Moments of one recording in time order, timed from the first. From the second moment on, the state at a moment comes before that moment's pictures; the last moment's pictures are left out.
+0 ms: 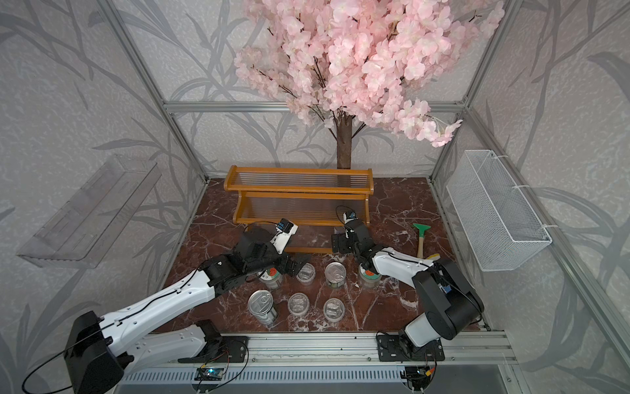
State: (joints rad) left arm -0.76 1.10 0.79 -0.26 0.09 -0.18; right arm 0.54 1.54 0.73 0.13 0.14 0.33
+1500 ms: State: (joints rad) left arm -0.76 1.11 0.74 -0.26 0.12 -0.17; right arm 0.60 1.41 0.70 0.16 0.08 0.18
